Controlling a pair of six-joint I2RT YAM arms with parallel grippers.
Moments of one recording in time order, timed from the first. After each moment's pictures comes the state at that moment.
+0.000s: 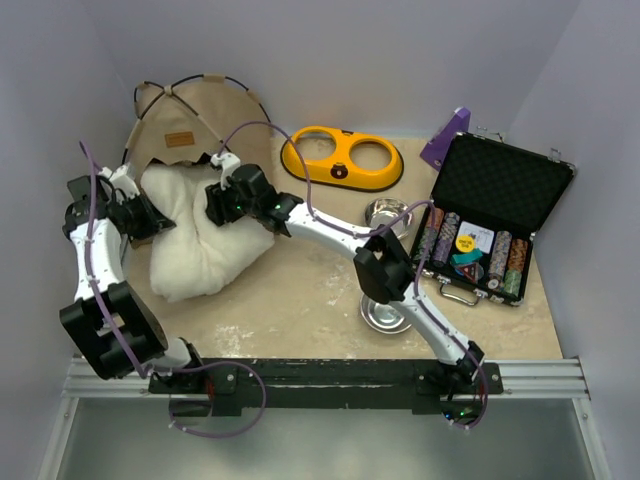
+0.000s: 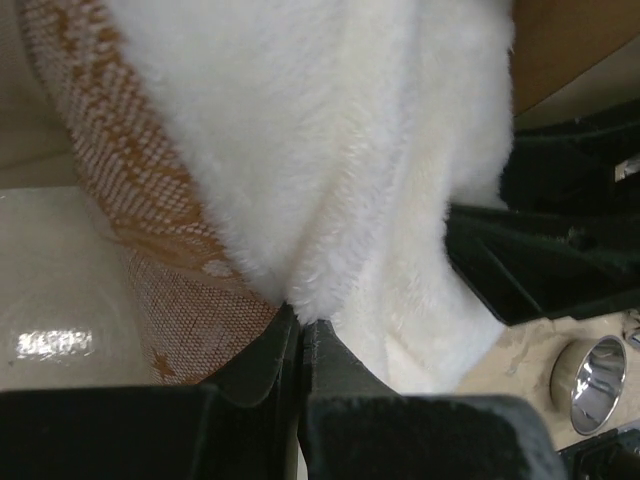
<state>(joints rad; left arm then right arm) 0.53 1.40 1.12 -0.71 0.63 0.00 0.94 2.52 2.28 -0.12 -0.17 0.33</state>
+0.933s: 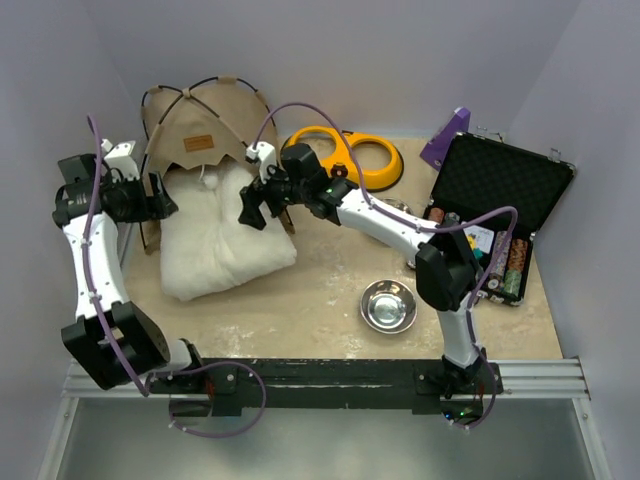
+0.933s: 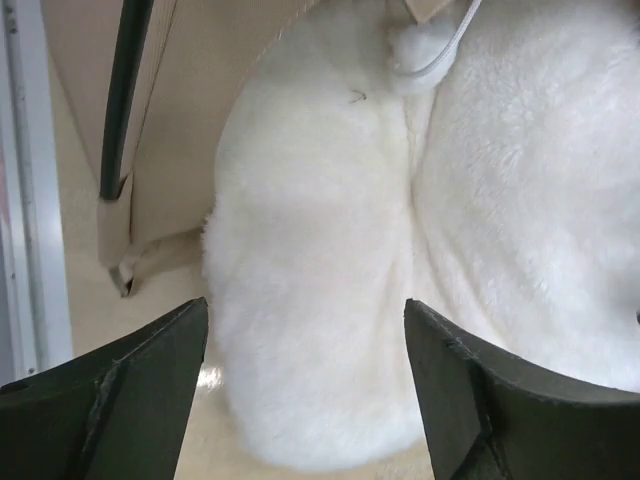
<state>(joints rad) 0.44 1.36 1.29 -0.77 0.51 0.16 0.82 2.04 1.80 -0.16 -0.39 0.07</state>
